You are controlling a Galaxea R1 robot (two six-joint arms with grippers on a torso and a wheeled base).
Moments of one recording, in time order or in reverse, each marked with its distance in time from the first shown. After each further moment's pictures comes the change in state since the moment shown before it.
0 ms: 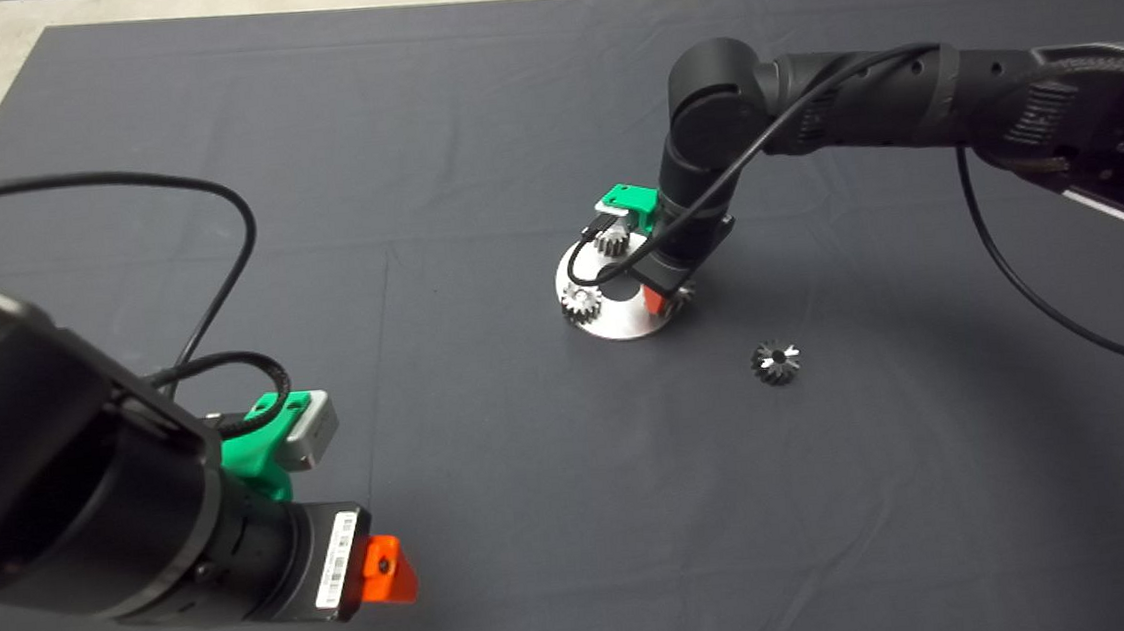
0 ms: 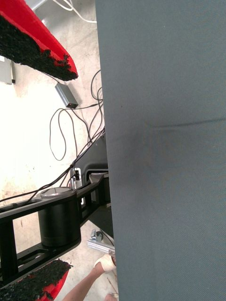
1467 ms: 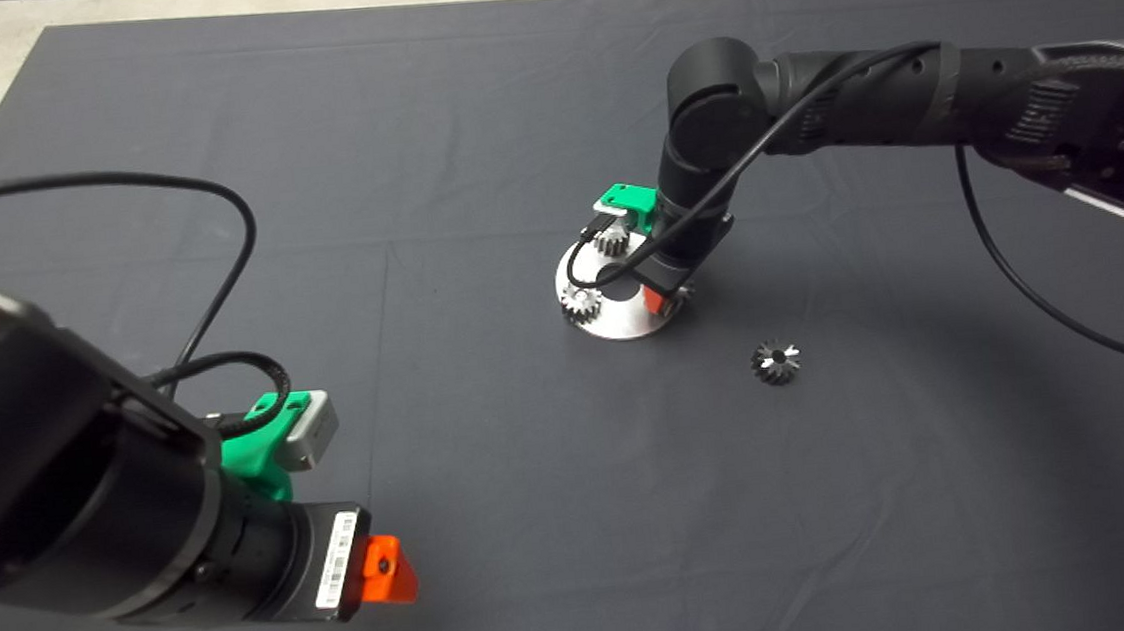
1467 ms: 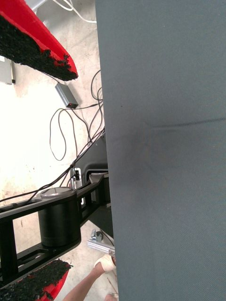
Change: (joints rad) left arm 0.000 0.000 0.000 0.000 0.000 0.000; right arm 0.013 0.000 0.021 -0.004 -0.005 0.000
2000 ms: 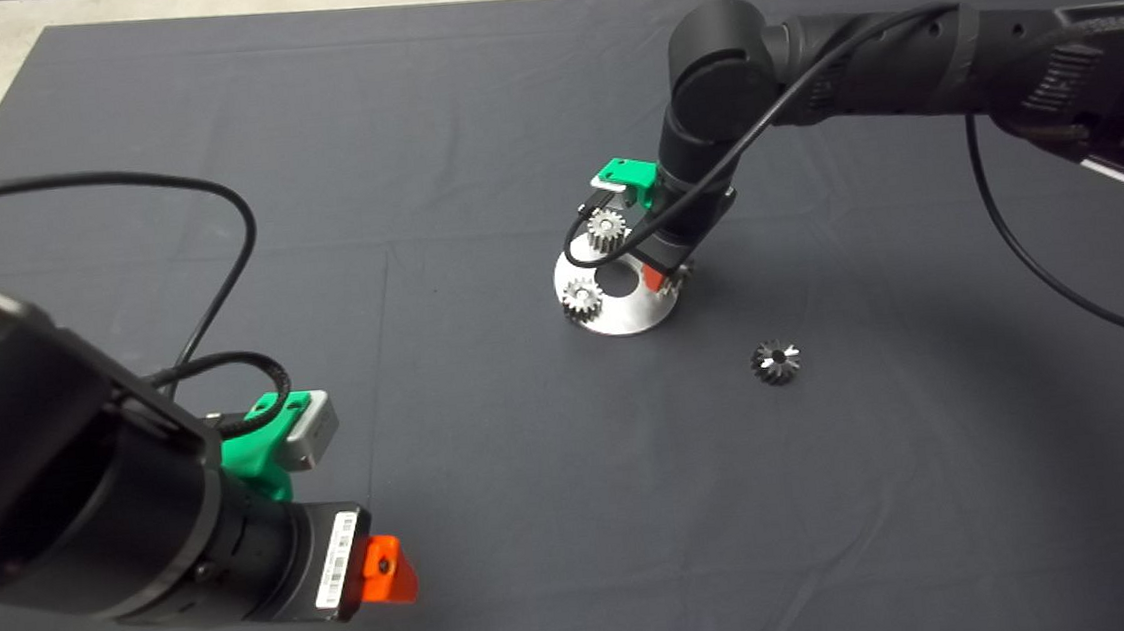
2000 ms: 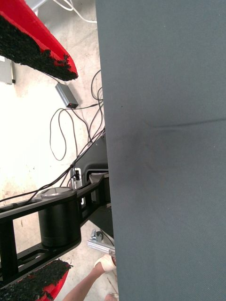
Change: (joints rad) left arm 0.000 0.000 0.000 0.000 0.000 0.000; right arm 0.051 0.001 0.011 0.001 0.004 0.000
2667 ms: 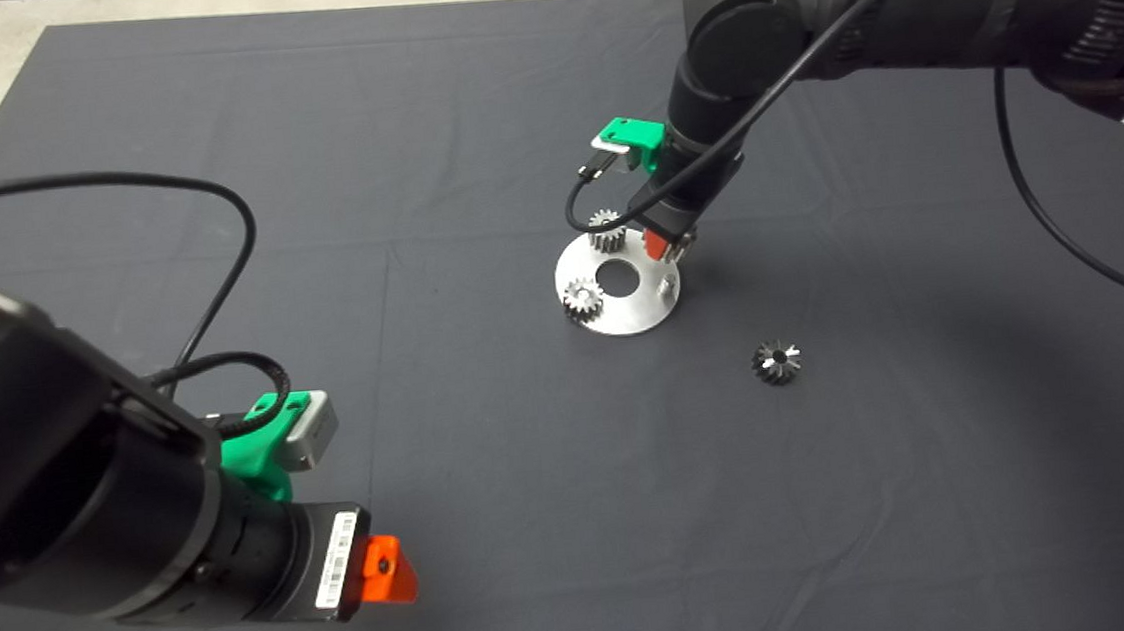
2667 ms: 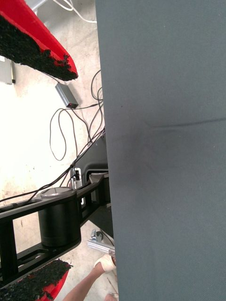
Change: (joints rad) left arm 0.000 0.000 0.000 0.000 0.000 0.000; right arm 0.059 -0.061 0.028 0.024 0.004 0.000
